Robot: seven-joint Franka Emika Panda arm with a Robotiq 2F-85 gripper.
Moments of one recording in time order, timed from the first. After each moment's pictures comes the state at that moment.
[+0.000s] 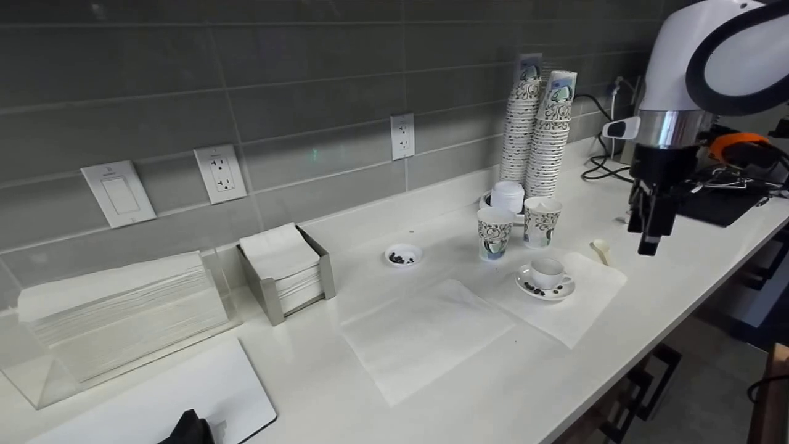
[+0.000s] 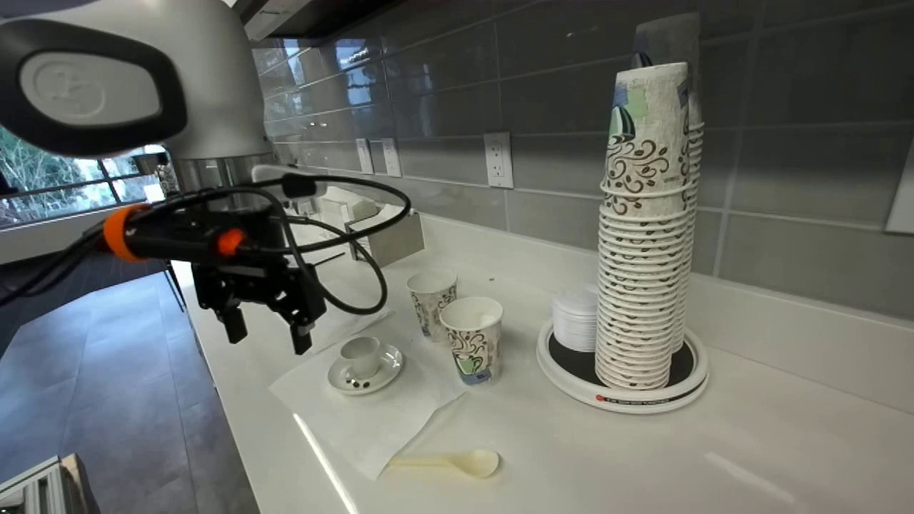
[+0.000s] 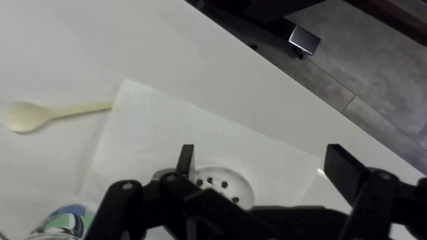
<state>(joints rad) -0.01 -0.52 -0.29 -2.78 -0.16 2.20 -0.59</state>
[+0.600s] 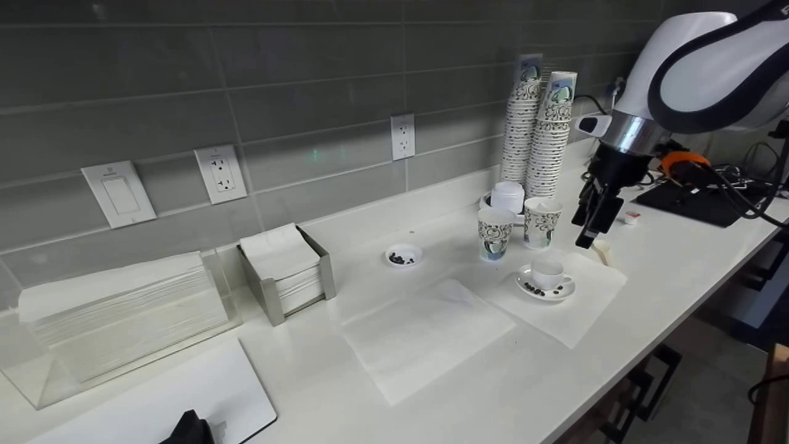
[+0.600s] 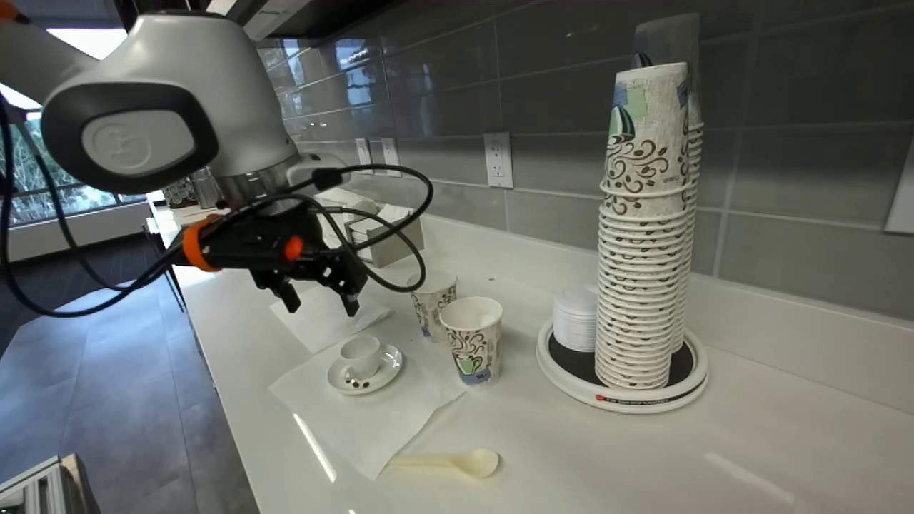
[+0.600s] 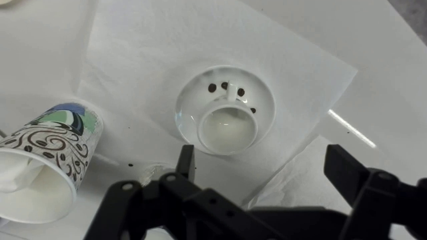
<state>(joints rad) 0.08 -0.39 -0.30 -2.78 0.05 2.56 -0.72</state>
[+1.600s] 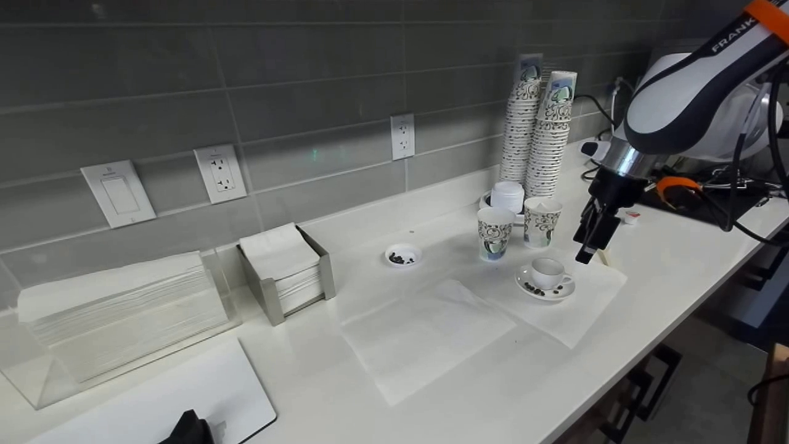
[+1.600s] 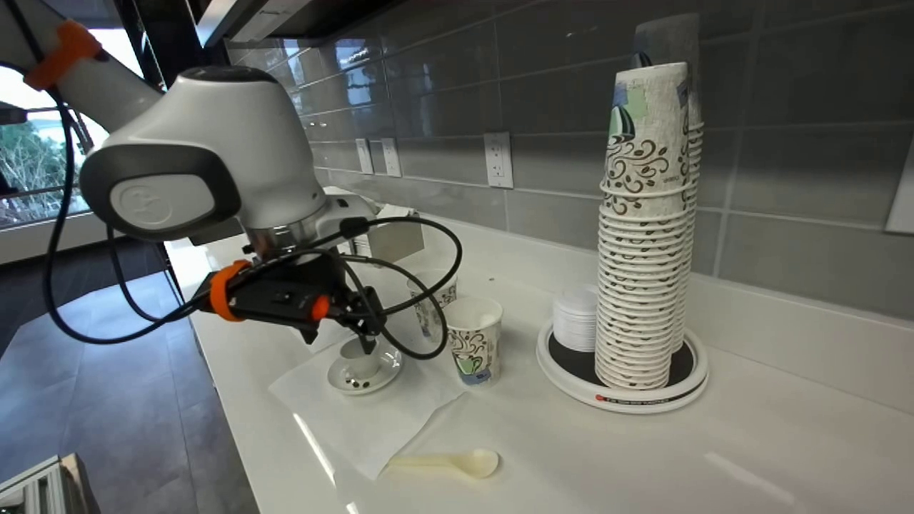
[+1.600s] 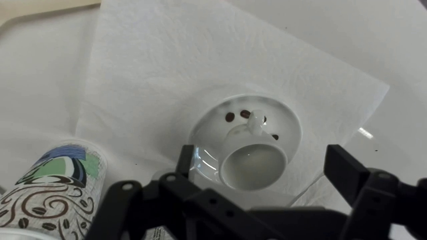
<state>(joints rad) 0.07 -0.24 -0.35 -2.77 0.24 2.66 -0.91</state>
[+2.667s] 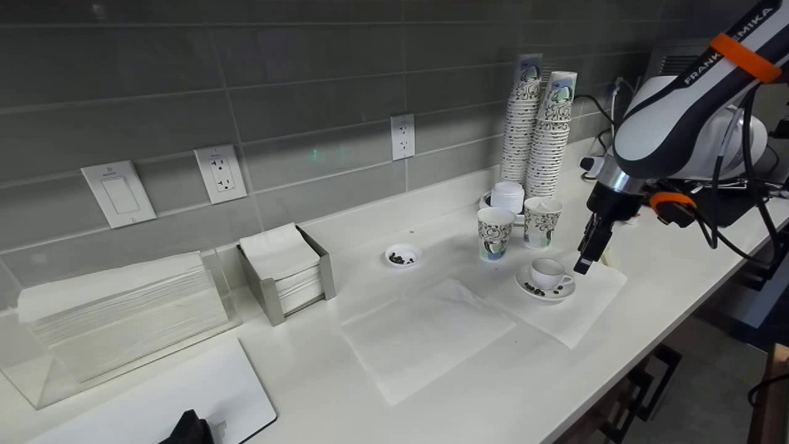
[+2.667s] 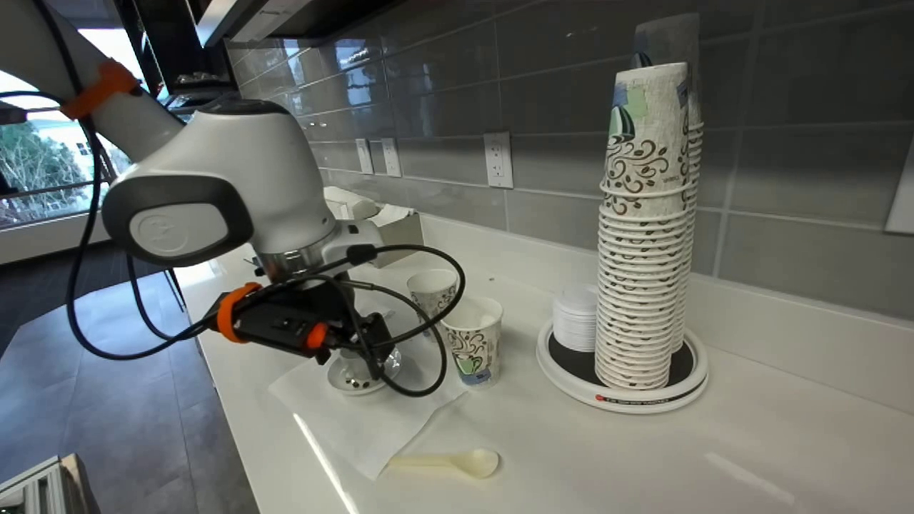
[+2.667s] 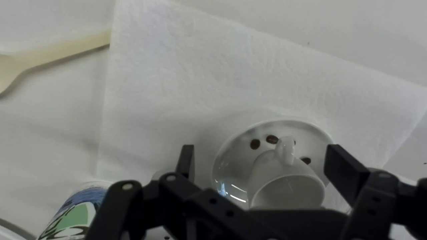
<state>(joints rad) 0.02 -0.14 -0.30 -2.77 0.24 2.75 -0.81</state>
